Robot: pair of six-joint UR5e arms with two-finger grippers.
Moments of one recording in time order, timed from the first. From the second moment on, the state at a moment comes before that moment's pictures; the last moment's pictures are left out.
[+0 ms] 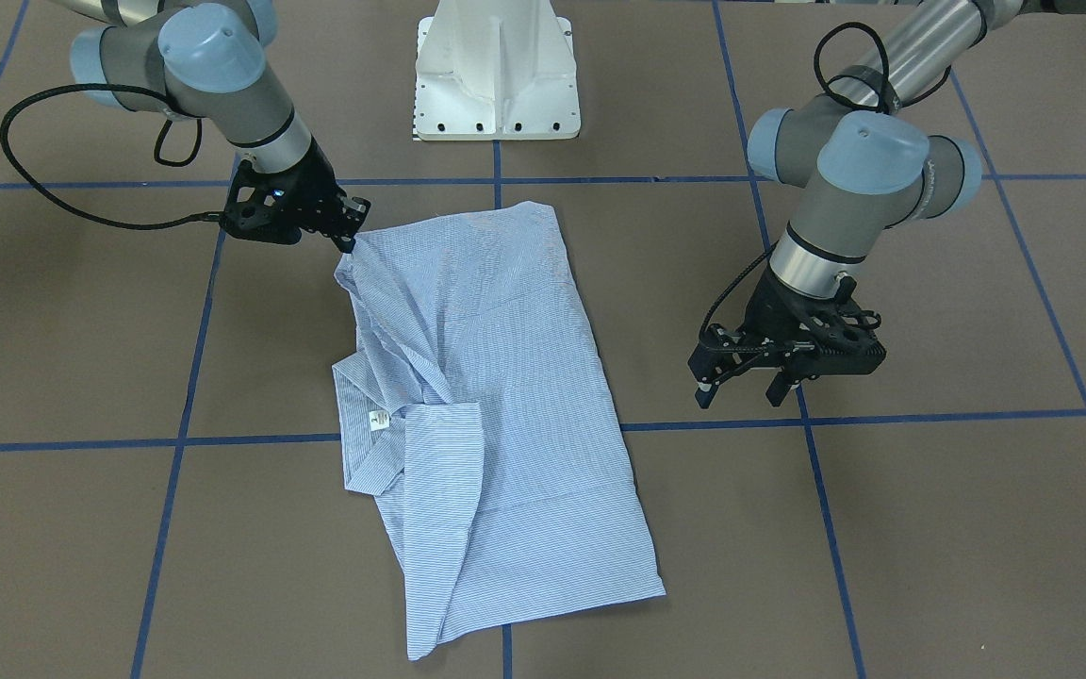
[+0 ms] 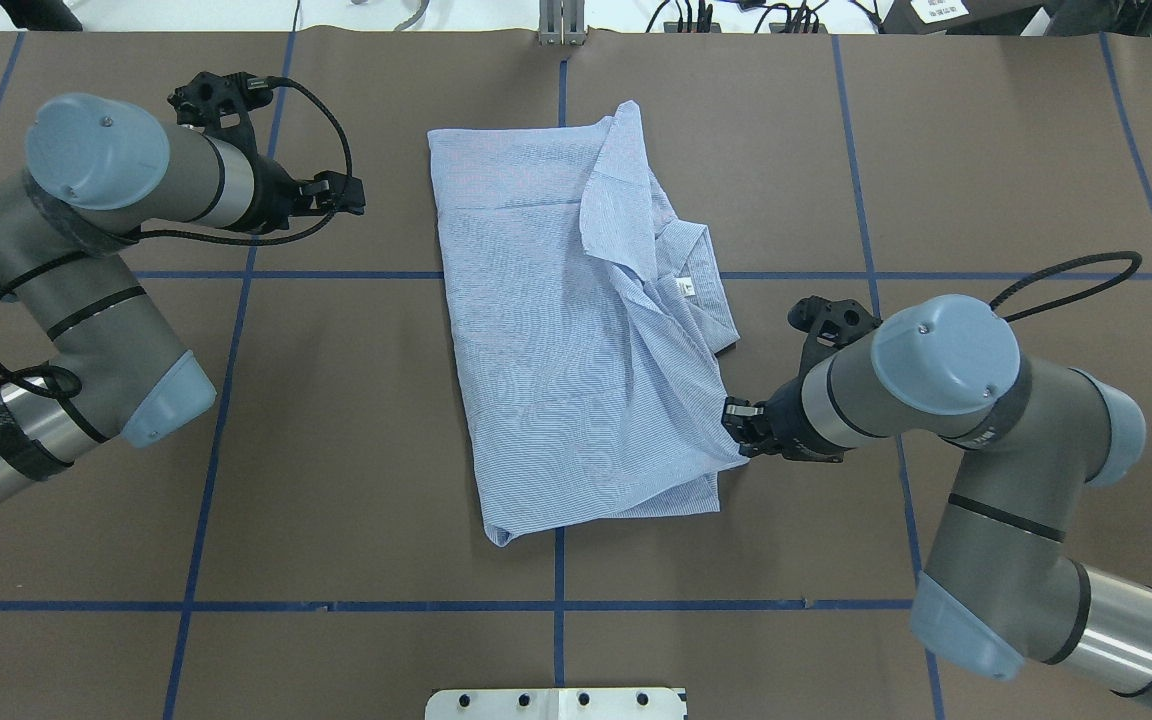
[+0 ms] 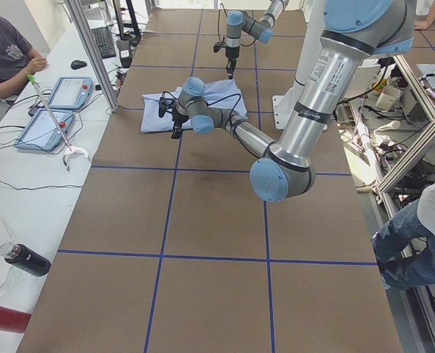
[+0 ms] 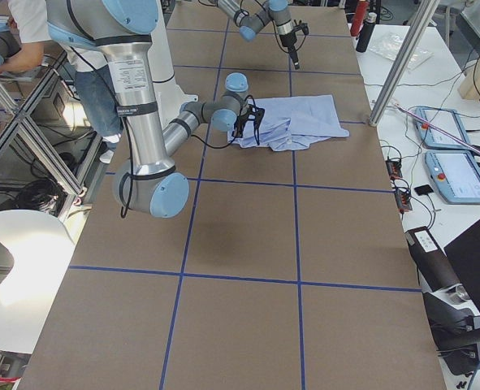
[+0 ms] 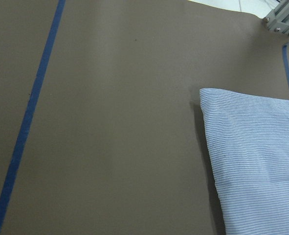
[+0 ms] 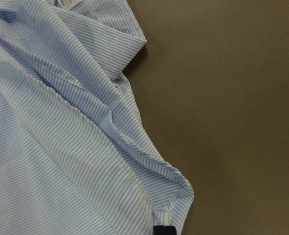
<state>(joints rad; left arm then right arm) -0.80 -2.03 -1.58 -2.14 -1.83 -1.23 0.51 -1.35 1.92 -1.20 1.94 1.56</state>
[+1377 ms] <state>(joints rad) -0.80 -2.03 -1.57 -2.14 -1.83 -1.24 0.58 -1.34 1.88 -0.91 1.95 1.73</state>
